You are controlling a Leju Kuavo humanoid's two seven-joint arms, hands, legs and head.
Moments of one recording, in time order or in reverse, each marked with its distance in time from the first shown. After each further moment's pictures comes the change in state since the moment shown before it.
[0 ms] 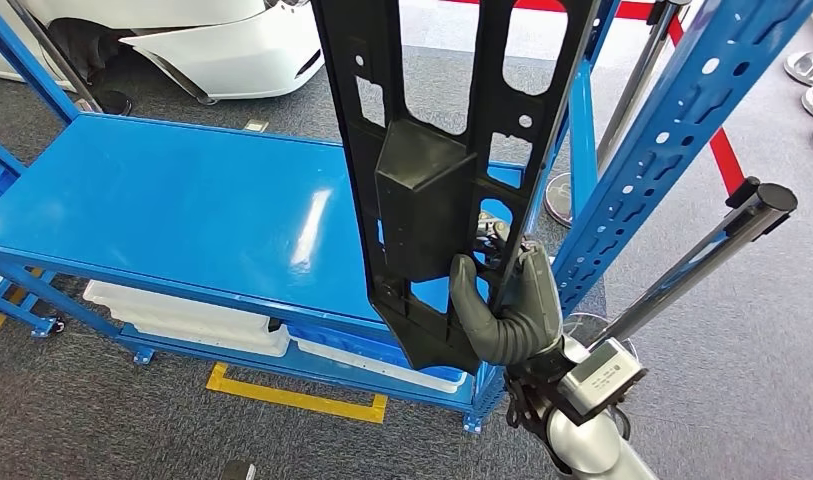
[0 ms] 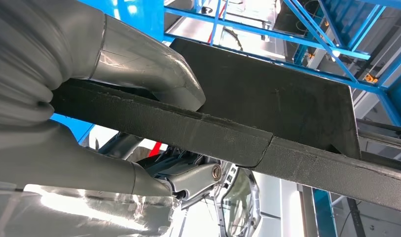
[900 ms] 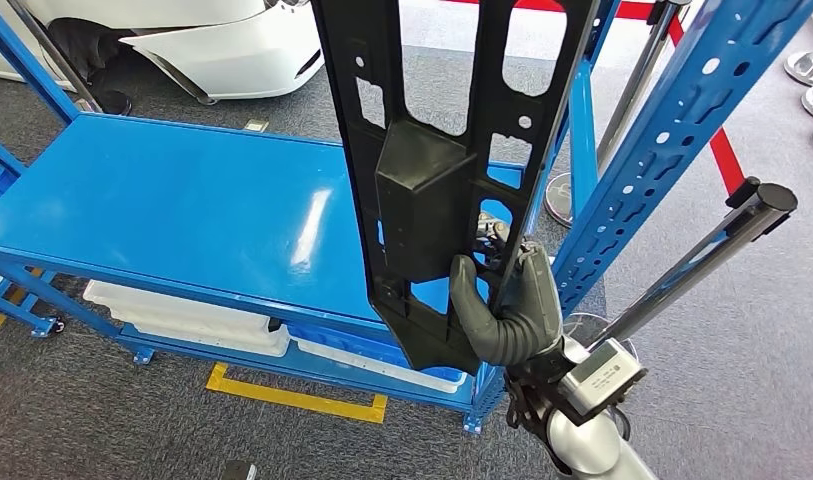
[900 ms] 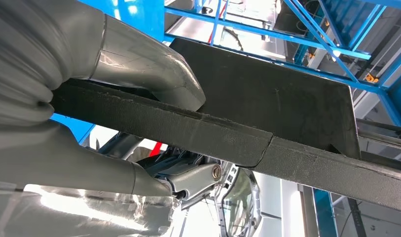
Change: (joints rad) left arm 0.000 0.000 0.000 0.000 -0.003 -0.006 0.012; right arm 0.002 0.000 0.000 0.000 0.000 0.000 0.000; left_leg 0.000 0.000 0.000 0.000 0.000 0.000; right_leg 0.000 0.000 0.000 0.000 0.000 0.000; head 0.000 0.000
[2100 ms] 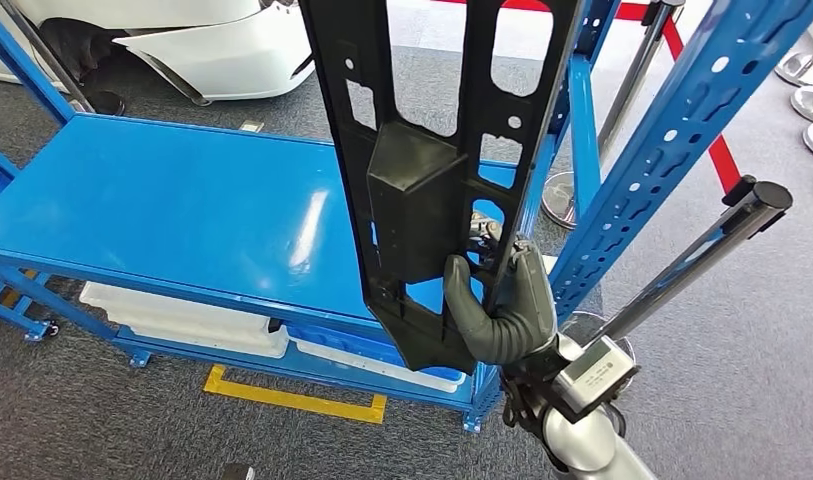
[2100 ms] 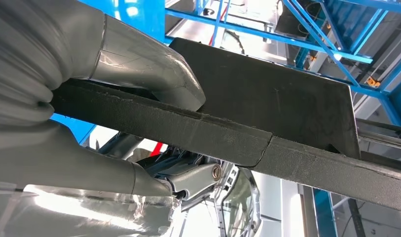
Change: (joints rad) left arm 0.000 0.000 0.000 0.000 0.013 -0.003 0.042; right arm 0.001 0.001 0.000 0.000 0.000 0.006 0.000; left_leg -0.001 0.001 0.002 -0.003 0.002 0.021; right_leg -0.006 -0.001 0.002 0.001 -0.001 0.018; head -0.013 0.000
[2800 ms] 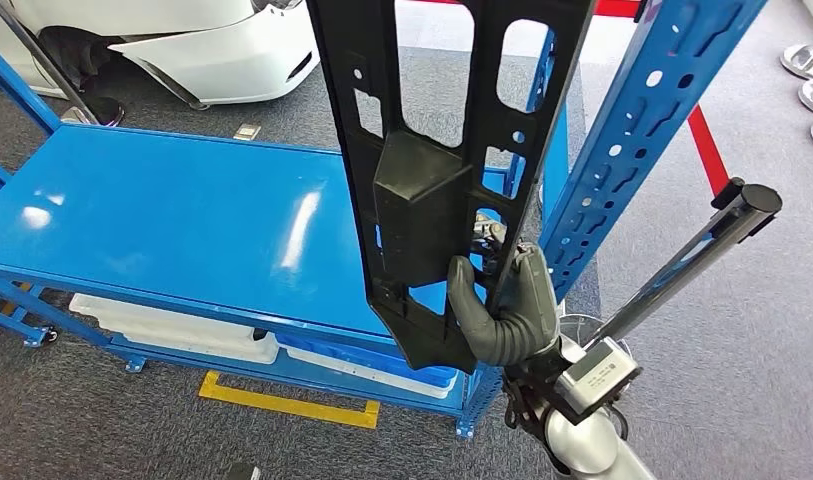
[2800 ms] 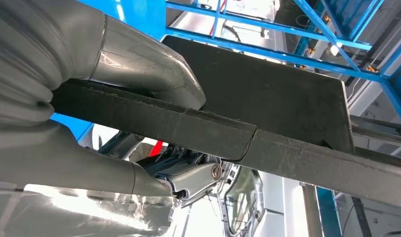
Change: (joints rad) left arm 0.003 0.000 0.000 0.000 0.003 -0.003 0.000; right arm 0.007 -0.001 0.000 0.000 0.000 0.000 0.000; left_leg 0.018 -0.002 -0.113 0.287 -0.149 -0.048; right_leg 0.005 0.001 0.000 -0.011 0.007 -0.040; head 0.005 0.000
